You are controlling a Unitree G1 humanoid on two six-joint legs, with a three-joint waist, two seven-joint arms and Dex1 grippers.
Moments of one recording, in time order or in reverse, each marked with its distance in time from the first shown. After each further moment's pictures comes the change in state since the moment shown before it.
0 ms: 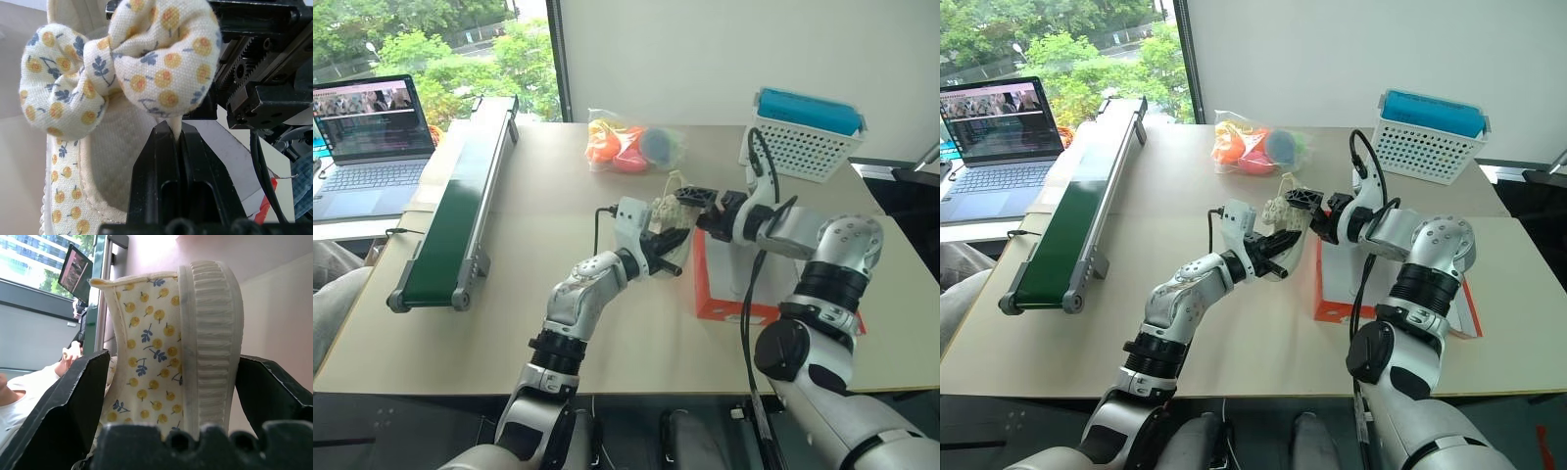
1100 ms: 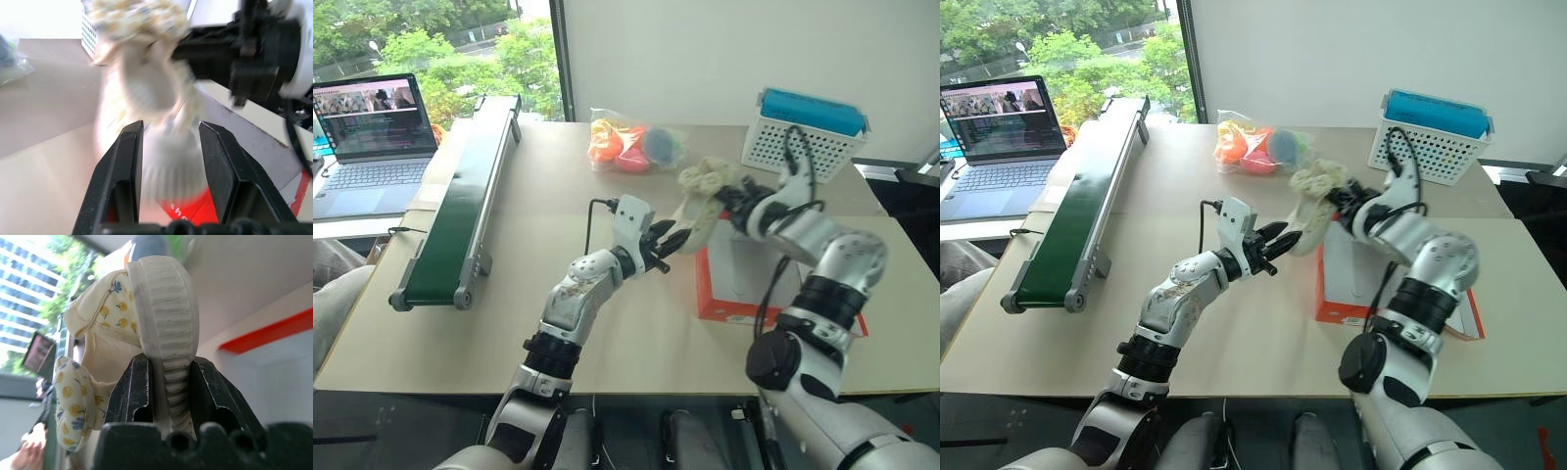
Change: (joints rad) left arm 0.062 0.078 -0.069 -0.095 0.108 -0.106 -0.002; right arm -0.021 -0.096 -0.105 -0.078 -0.025 -0.203 -0.225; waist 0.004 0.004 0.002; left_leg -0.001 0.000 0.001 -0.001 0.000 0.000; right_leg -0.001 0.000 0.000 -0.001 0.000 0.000
